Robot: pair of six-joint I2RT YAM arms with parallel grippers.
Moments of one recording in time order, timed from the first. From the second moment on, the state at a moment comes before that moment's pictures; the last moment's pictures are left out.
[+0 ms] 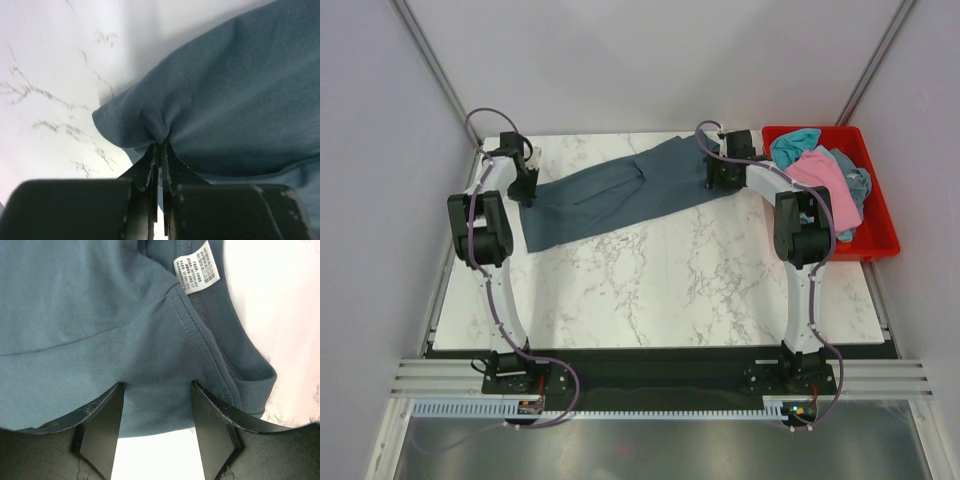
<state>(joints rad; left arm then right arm) 0.10 2.30 1.89 -0.74 -0.03 0.23 0.17 2.27 1.75 -0.33 -0.07 0.16</state>
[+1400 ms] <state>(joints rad) 0.06 1.91 1.50 -0.83 -0.03 0.22 0.14 2.23 1.80 -0.29 -0.26 0.43</state>
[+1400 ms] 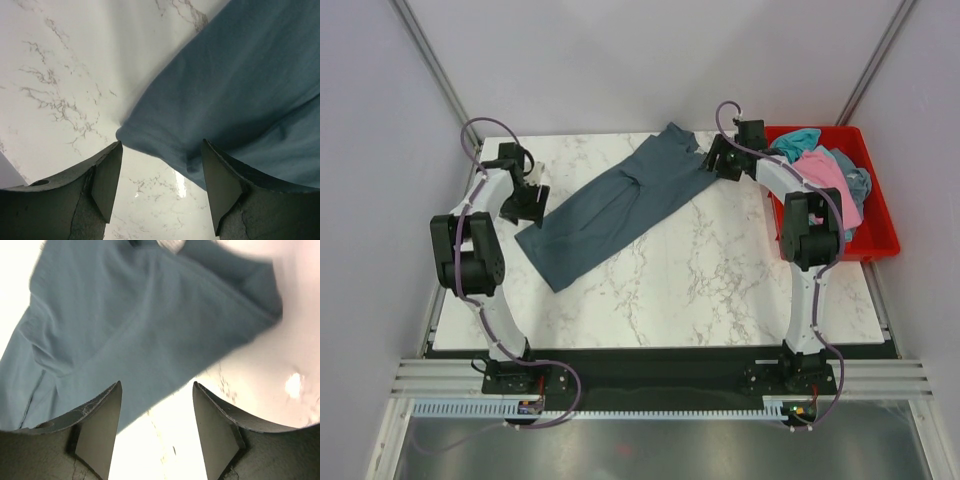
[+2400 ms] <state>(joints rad) 0.13 2.09 1.57 -0.81 -0.08 0.27 0.11 2.37 1.83 -0.22 -0.30 0.53</state>
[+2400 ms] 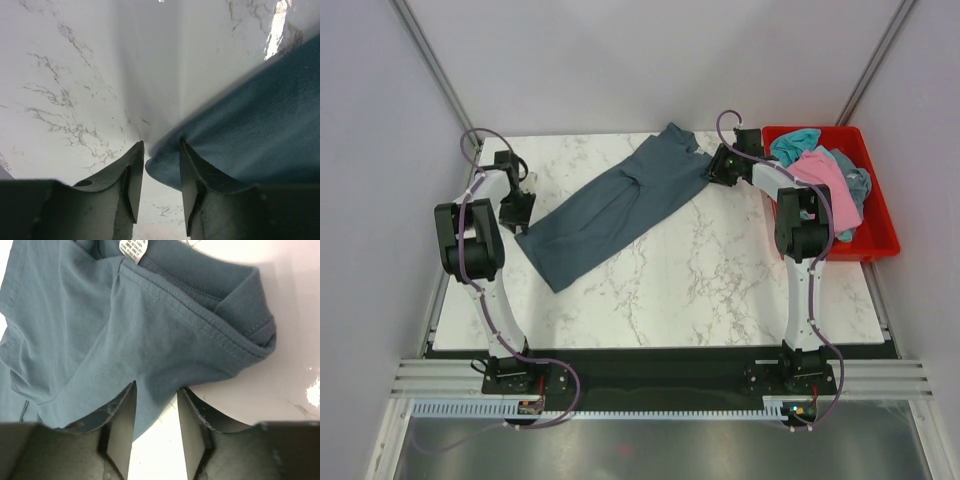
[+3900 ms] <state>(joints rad) -0.09 1.73 1.04 -0.82 -0.02 0.28 0.21 2.64 2.22 -0.16 -0.18 0.50</state>
